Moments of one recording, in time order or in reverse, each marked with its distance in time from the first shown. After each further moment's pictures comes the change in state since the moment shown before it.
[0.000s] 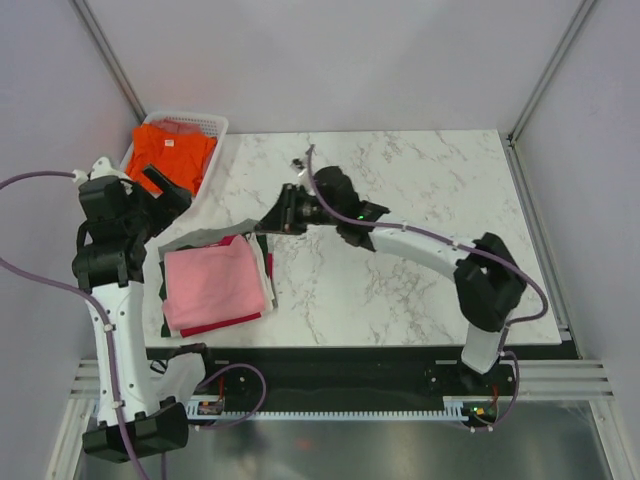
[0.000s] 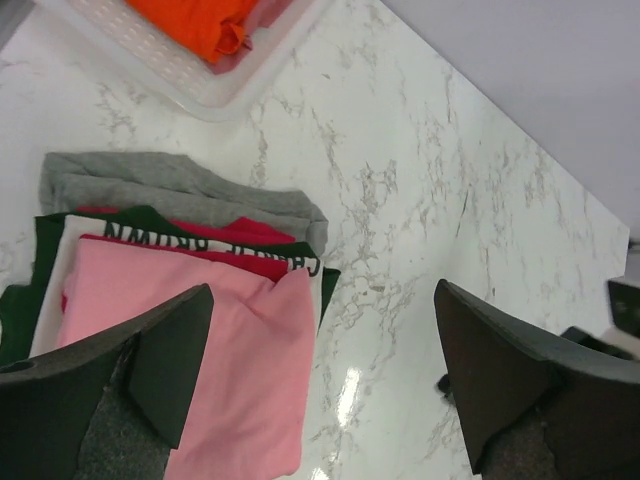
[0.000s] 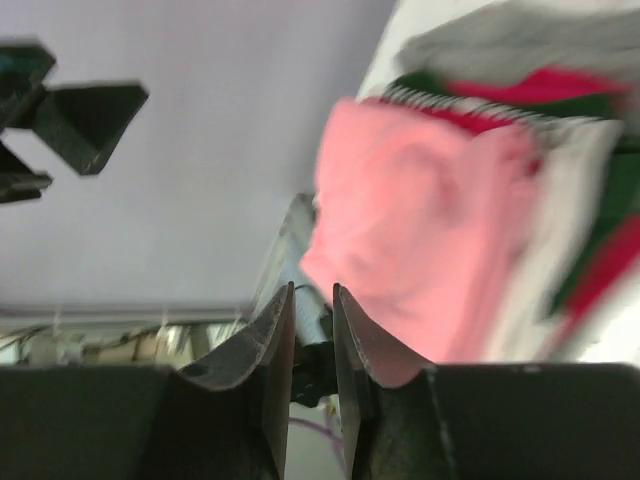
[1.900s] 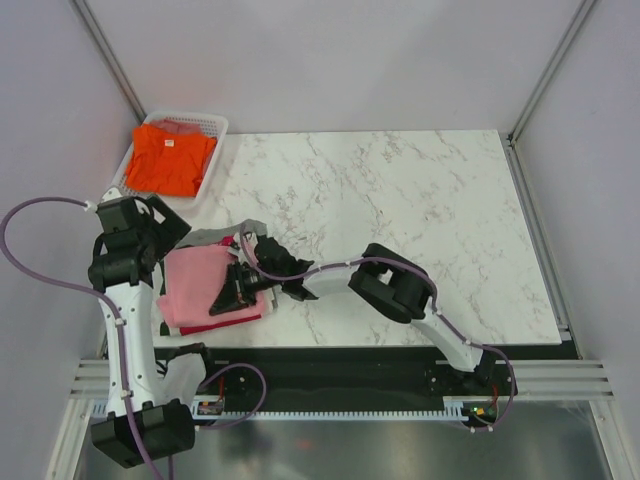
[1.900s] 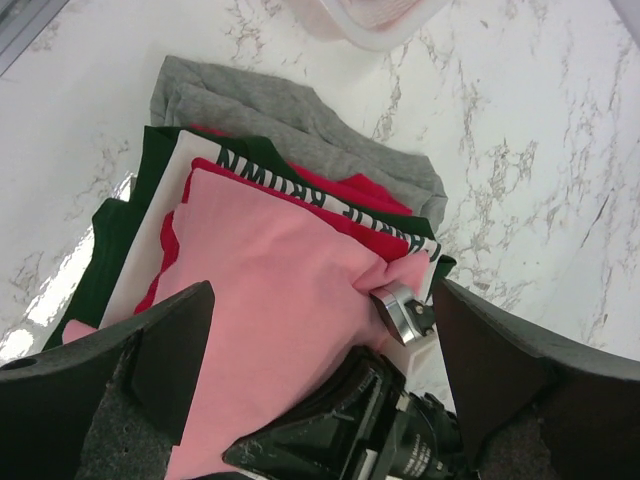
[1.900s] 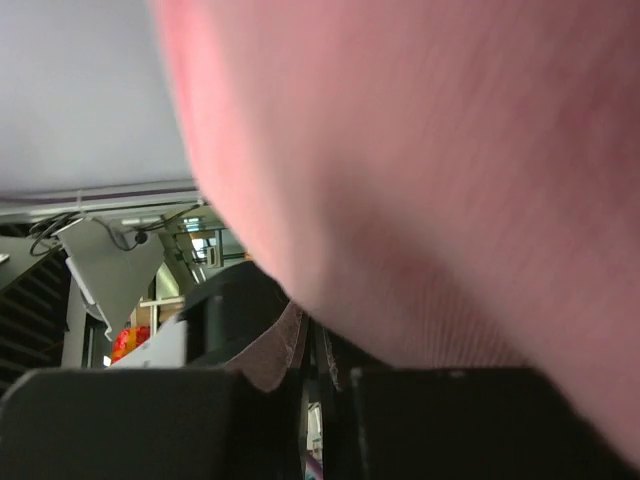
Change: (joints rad) left arm 0.033 -0.034 -0.221 -0.005 -0.134 0.000; right arm 0.225 0.484 0.069 0.507 -0.238 0.333
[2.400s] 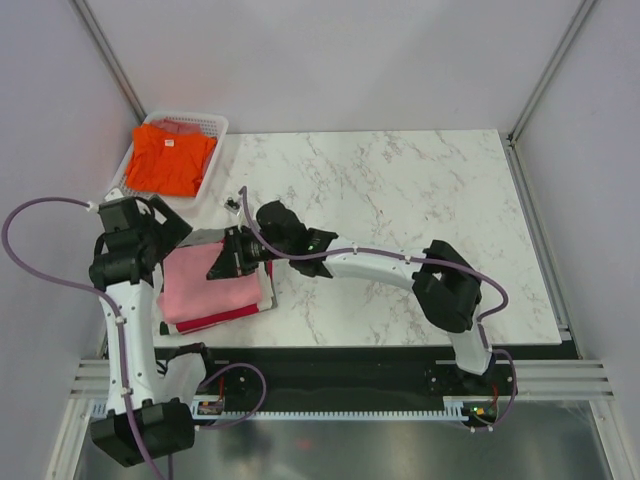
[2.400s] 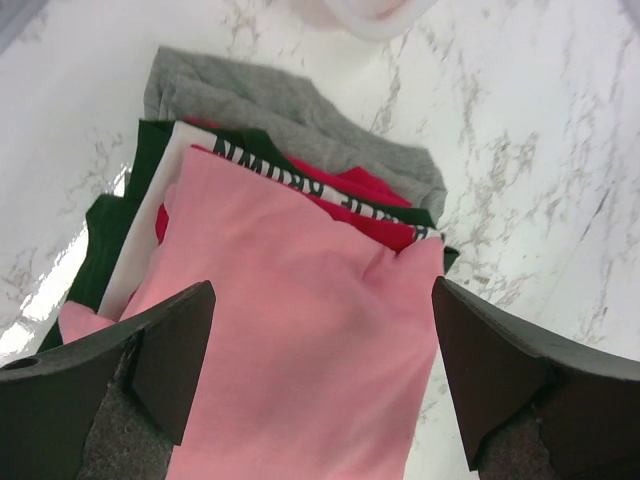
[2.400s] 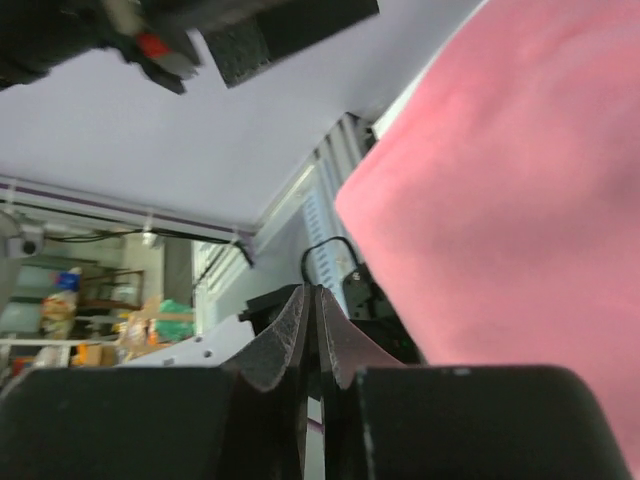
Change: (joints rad) left arm 0.000 0.033 -0.042 -0.001 0.025 0.000; right arm -0.011 -0.352 0.058 -0.484 0.258 -0.517
